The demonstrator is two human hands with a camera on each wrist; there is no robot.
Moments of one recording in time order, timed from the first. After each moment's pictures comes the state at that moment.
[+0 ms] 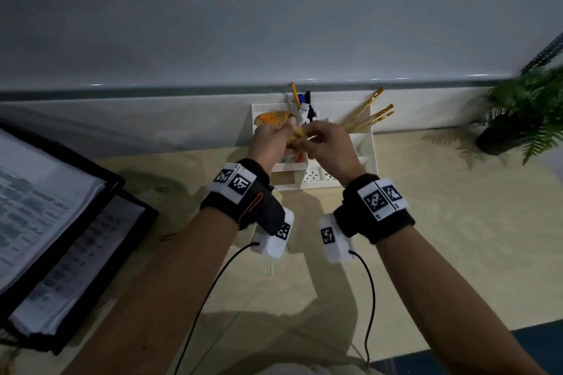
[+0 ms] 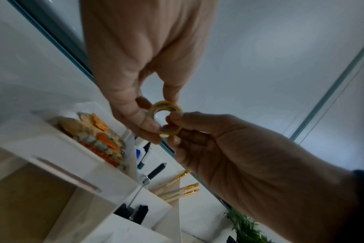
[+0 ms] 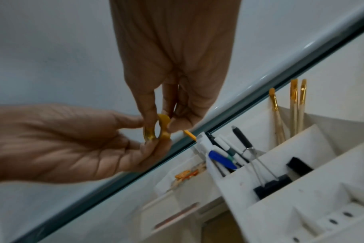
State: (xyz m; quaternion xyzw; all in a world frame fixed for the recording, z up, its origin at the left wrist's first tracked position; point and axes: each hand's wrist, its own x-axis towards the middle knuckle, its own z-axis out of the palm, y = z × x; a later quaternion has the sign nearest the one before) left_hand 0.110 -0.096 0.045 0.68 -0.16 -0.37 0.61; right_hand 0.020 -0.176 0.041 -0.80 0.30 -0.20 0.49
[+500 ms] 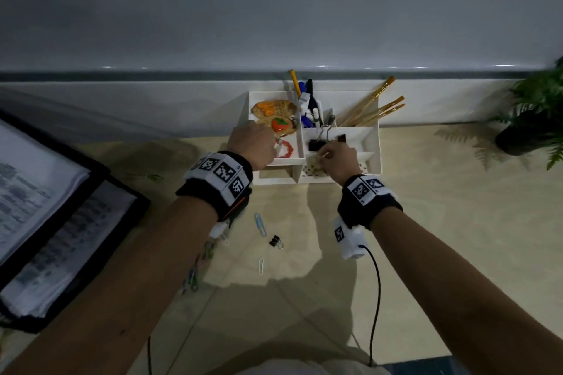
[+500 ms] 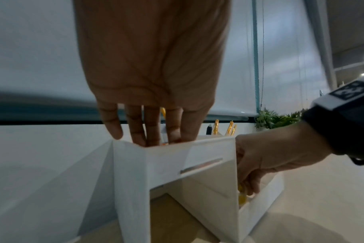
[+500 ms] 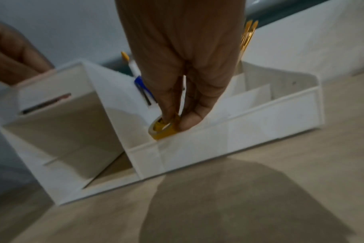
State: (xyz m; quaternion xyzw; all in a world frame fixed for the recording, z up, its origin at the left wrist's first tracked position) left_hand 0.132 -0.097 0.027 0.88 -0.46 -0.14 -0.02; right_hand 0.013 -0.230 -0.046 -0.85 0.40 -0.03 0.35
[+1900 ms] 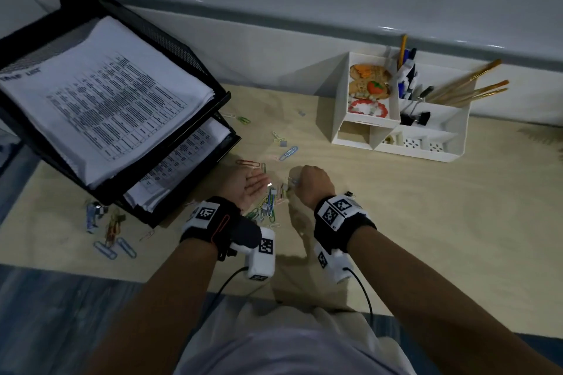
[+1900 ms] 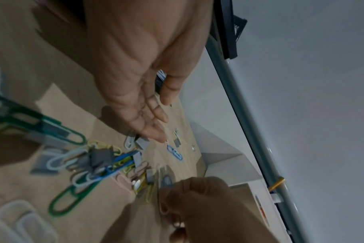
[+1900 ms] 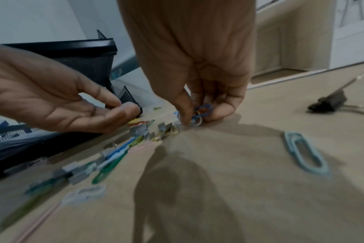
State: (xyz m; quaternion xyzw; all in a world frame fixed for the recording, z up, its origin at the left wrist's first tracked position) left_hand 0.114 0.126 -0.059 0.58 0.22 -0.43 0.65; right_hand 0.043 -0.002 -0.064 -0.90 0.30 0.16 0.28
